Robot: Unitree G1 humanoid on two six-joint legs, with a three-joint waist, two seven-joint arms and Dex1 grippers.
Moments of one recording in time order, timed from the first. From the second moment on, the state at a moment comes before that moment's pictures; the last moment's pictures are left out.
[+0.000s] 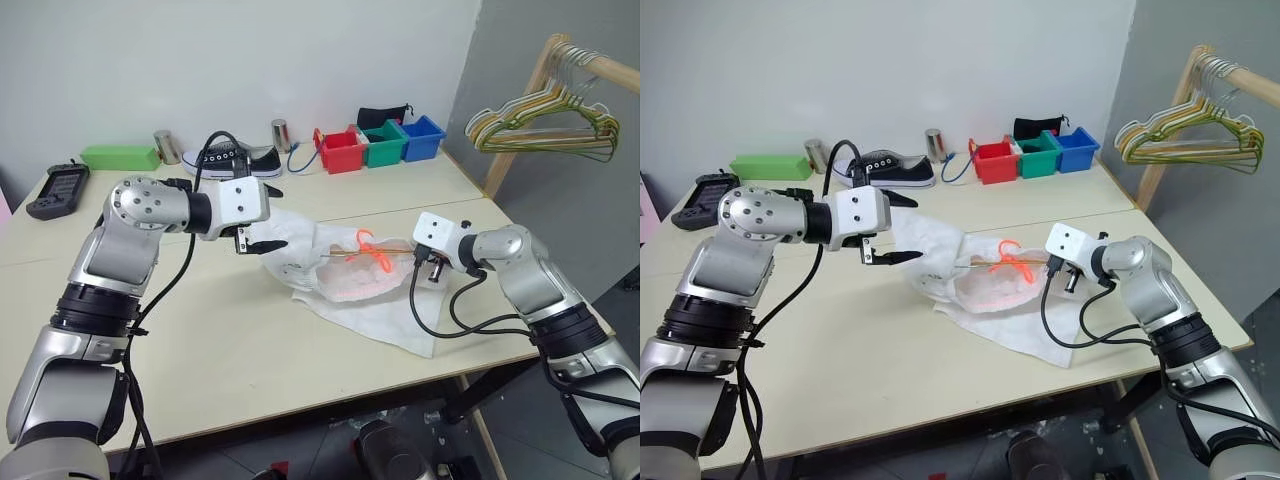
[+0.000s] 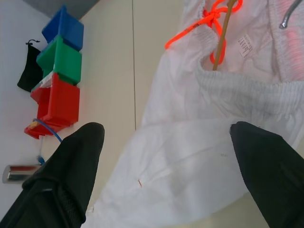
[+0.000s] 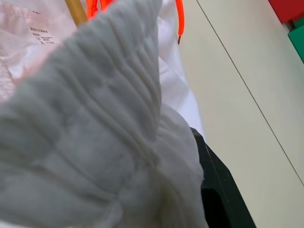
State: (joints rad) left arm -0.76 0.82 -0.17 0.18 0.01 0.05 -1.16; right arm -0.72 -0.62 0.34 0.13 -0.23 0.51 0.89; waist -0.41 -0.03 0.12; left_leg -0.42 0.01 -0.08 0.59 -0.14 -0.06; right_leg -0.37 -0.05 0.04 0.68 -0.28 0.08
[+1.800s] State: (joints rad) left arm -0.59 0.50 -0.11 -0.15 -0.16 0.40 -0.90; right arm -0.50 -0.46 -0.29 -0.43 0.06 1.49 0.55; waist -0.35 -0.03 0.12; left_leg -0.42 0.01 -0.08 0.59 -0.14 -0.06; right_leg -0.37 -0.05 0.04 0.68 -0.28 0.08
